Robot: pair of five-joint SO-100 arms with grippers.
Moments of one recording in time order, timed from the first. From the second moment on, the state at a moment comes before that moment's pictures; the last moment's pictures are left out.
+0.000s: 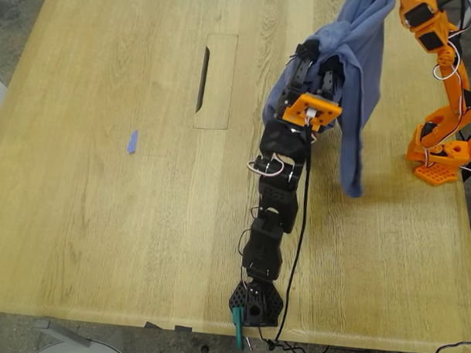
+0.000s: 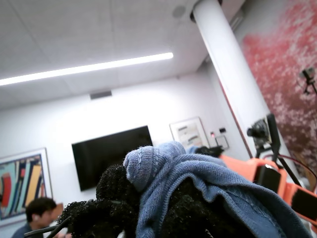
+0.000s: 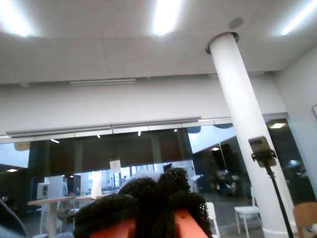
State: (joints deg) arm 0 24.6 82.8 -4.1 37.7 -68.3; arm 1 10.2 116.1 46.8 11.1 -82.4
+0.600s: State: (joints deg) arm 0 37.8 90.0 4.1 35.7 -64.8; arm 1 -8.2 111.8 40.6 8.5 -83.9
